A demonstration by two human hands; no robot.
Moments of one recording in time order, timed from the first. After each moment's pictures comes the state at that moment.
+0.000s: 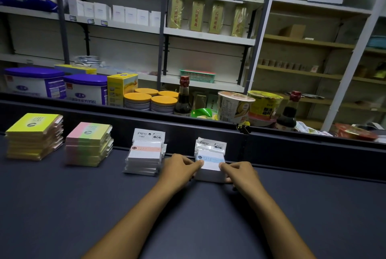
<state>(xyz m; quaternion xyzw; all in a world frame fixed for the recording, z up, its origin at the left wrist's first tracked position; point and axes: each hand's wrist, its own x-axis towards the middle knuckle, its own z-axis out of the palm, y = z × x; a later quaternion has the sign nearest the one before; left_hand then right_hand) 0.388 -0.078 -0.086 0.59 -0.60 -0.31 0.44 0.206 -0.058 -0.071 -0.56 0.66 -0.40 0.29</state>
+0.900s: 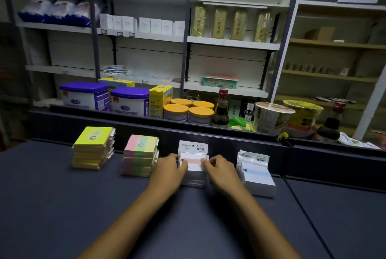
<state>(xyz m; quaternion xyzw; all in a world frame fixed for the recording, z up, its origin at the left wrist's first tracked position) 0.534 -0.074 -0.070 0.68 -0.61 -0.11 0.39 0.370 -0.081 -0.053 -0.67 0.64 -0.31 0.21</state>
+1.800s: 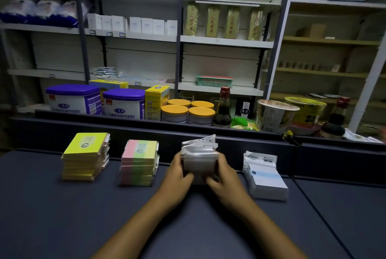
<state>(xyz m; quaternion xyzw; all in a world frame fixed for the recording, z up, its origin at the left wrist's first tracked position) 0.537 -0.092 -0.090 0.49 -0.66 -0.30 0.48 0.373 -0.091 -0.085 -0.73 0.47 -0.43 0.22</state>
